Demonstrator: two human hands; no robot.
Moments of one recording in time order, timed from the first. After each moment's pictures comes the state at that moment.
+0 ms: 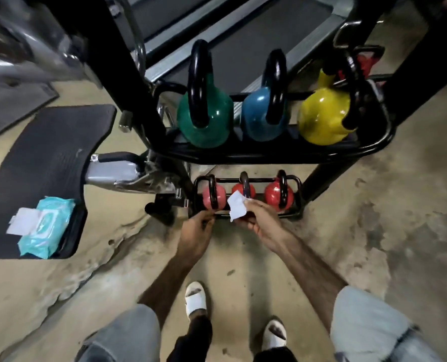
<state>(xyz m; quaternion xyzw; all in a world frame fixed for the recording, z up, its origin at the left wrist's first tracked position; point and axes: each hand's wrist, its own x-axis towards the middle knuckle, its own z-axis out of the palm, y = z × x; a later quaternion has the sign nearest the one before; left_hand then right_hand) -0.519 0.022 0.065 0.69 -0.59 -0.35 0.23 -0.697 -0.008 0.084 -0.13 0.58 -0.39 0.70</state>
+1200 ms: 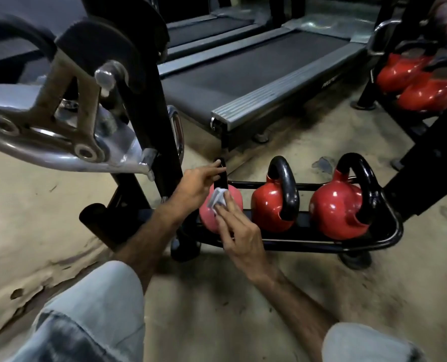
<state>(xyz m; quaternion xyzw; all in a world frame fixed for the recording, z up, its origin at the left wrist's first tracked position) -0.456 -0.200 -0.367 0.52 -0.74 -0.25 0.36 -0.593 -0.105 -0.430 -0.73 0.45 -0.48 0.16</state>
